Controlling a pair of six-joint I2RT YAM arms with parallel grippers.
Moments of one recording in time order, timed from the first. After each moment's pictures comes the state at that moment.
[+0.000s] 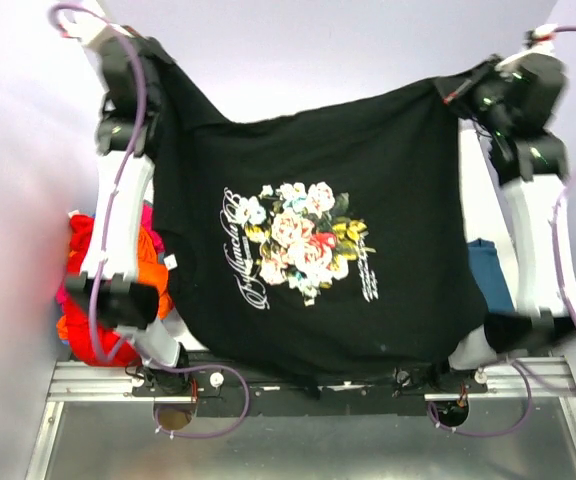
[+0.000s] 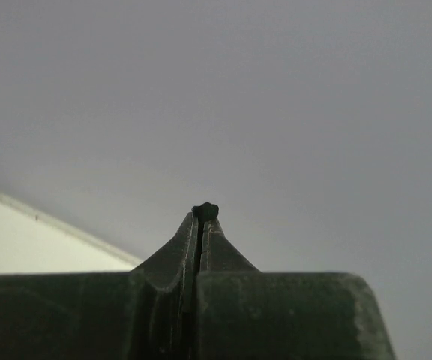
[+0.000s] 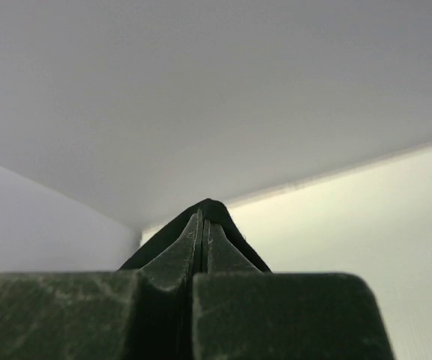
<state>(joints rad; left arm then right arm) -0.07 1.61 2.00 -0.22 -0.29 -0.60 0.05 1.42 1.90 -0.50 -0.09 0.63</state>
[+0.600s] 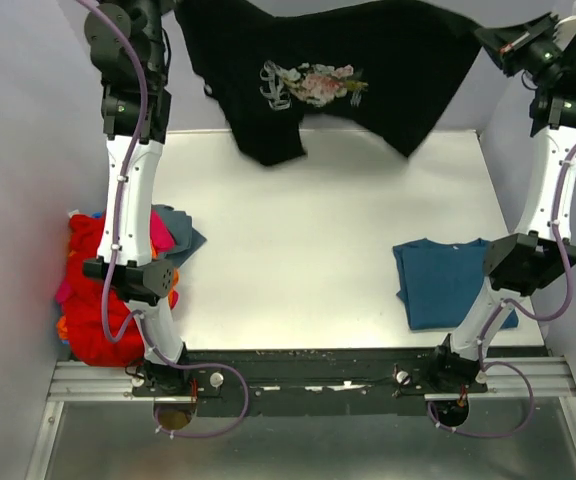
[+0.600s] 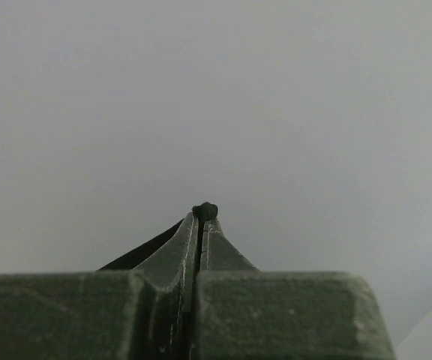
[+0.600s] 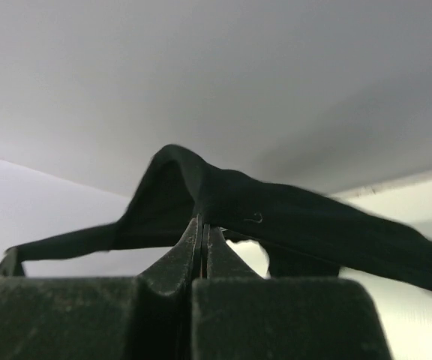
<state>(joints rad) -0.16 1.87 2.48 -0.06 -0.21 -0.57 -0.26 1.95 2.37 -0.34 -0.65 1.03</state>
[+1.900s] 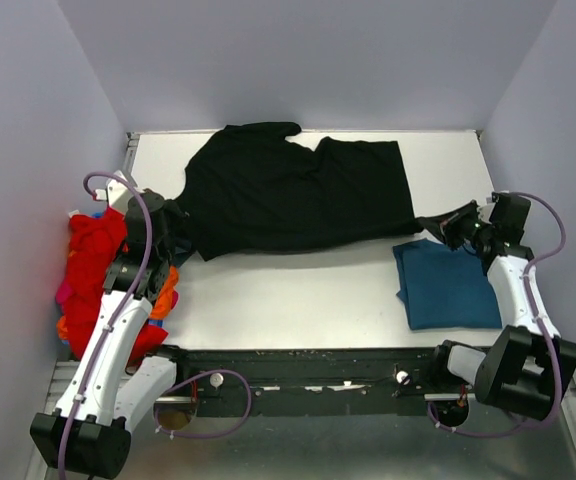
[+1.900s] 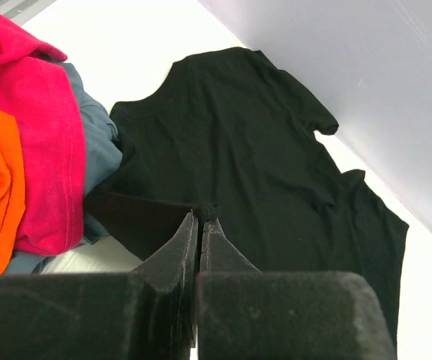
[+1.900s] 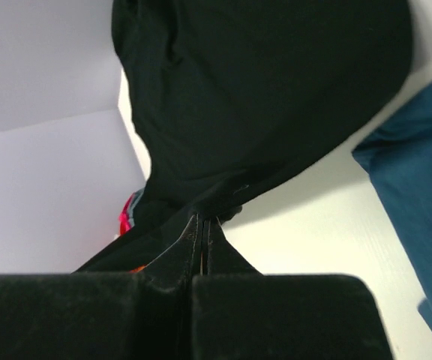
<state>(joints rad) -0.18 0.85 0.87 -0.35 -0.40 -0.76 -0.31 1.18 0.76 -0.25 -0.64 0.90</state>
